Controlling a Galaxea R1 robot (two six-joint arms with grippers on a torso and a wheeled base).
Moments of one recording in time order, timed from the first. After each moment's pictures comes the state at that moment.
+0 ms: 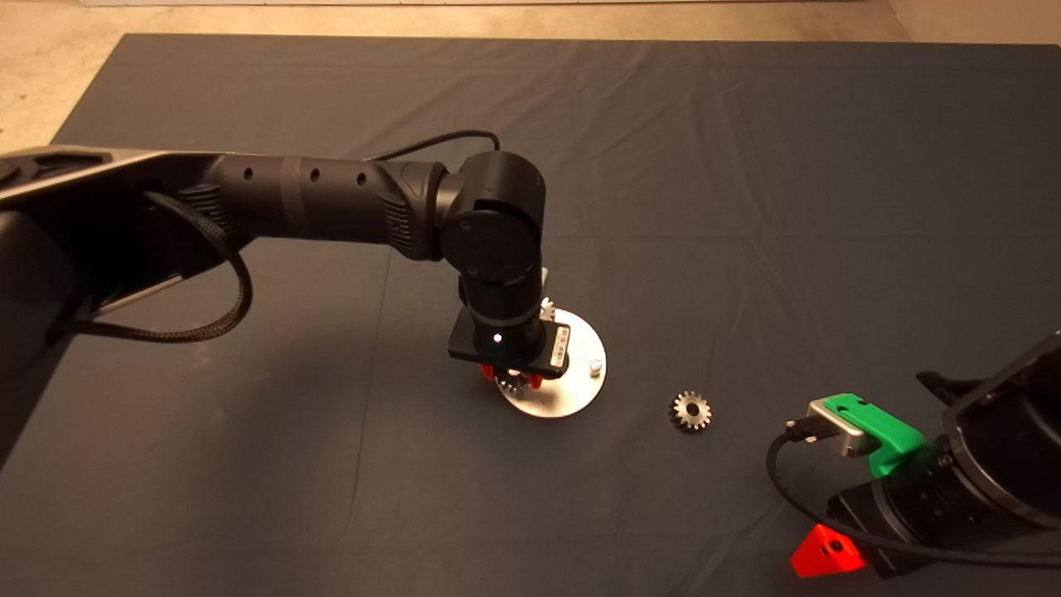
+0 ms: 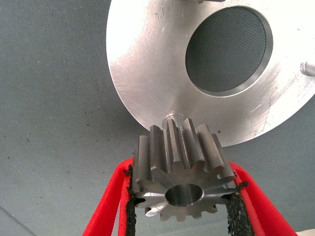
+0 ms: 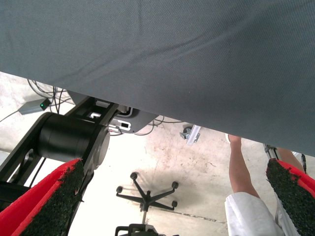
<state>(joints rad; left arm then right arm) -0.35 2.81 -1.10 0.23 1.53 -1.48 0.31 2.22 -0.38 -0.07 -1.53 1.64</state>
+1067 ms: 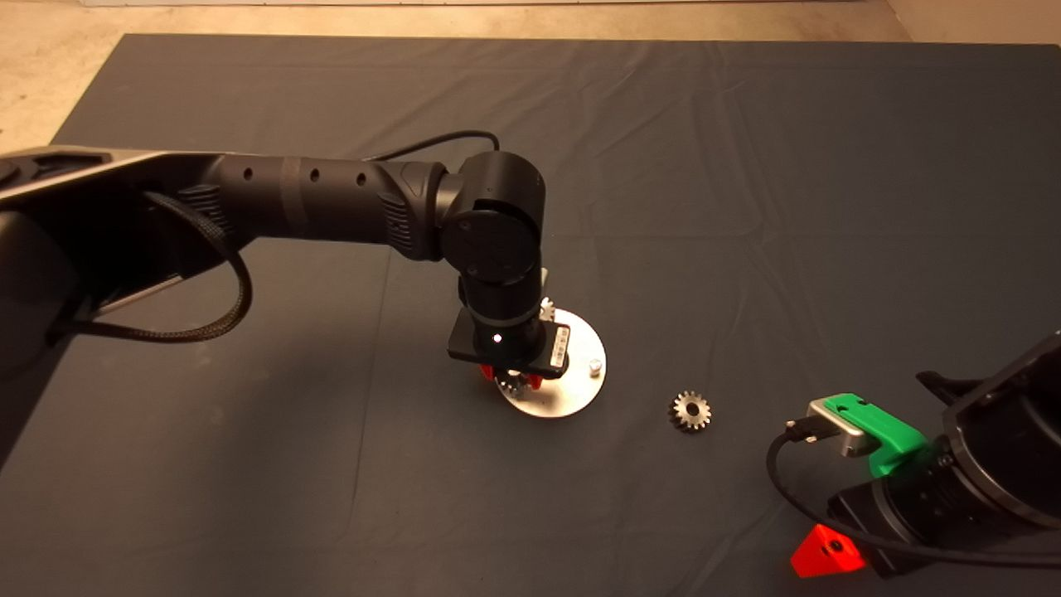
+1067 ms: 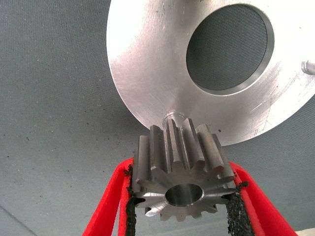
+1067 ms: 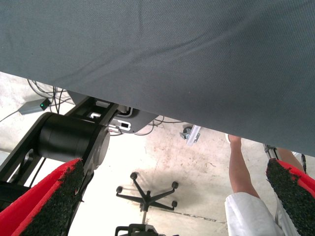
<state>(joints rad) -0.35 2.81 -1.10 0.23 1.53 -1.48 0.31 2.22 -0.38 -0.07 -1.53 1.64</state>
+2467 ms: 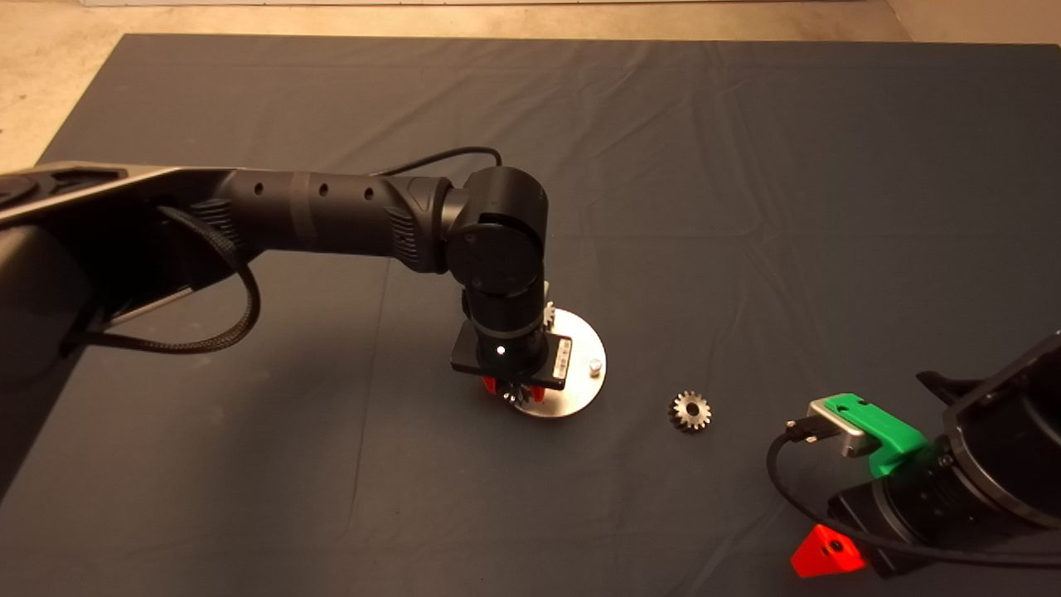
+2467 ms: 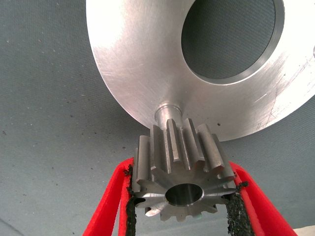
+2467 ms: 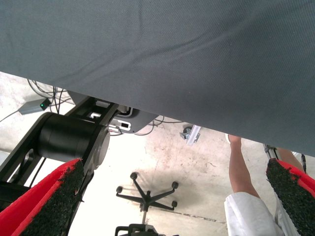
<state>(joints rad) -0.32 2.82 -1.11 0.22 1.53 -1.49 0.31 2.22 -0.38 -0.07 -1.53 1.64</state>
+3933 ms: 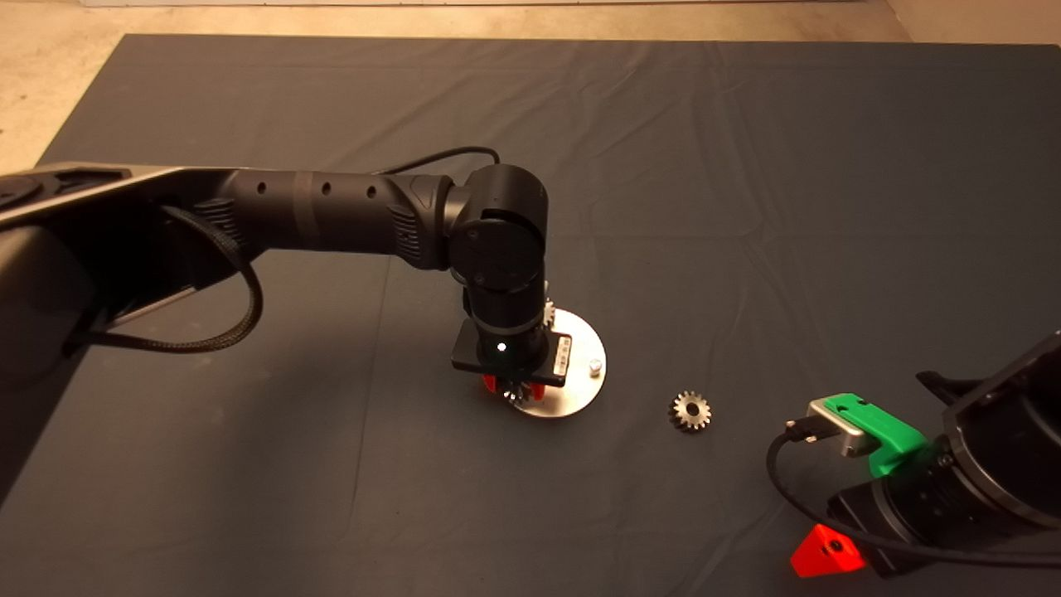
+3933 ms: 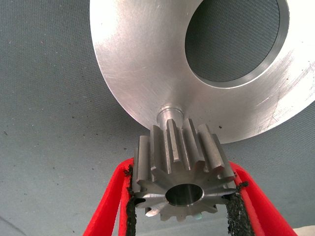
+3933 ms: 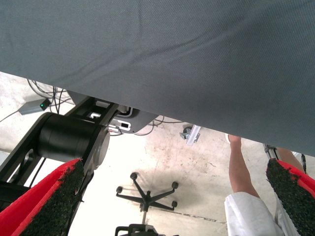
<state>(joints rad) -0.32 2.82 -1.14 0.21 1.53 -1.48 0.31 2.22 -0.38 -0.07 -1.53 1.64</state>
